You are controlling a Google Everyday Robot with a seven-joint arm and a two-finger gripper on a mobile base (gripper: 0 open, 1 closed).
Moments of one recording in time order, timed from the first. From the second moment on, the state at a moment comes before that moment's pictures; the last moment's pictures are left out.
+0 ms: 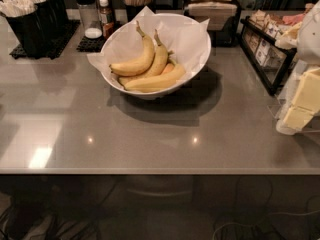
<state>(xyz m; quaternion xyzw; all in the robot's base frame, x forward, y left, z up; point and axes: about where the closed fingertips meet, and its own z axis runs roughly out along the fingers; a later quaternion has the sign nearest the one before) 0.438 -0.217 0.976 -0.60 0.78 -0.03 0.16</state>
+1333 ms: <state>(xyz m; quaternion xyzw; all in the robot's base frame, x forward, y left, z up) 0.509 -0.164 1.000 -0.68 0.70 0.05 0.23</state>
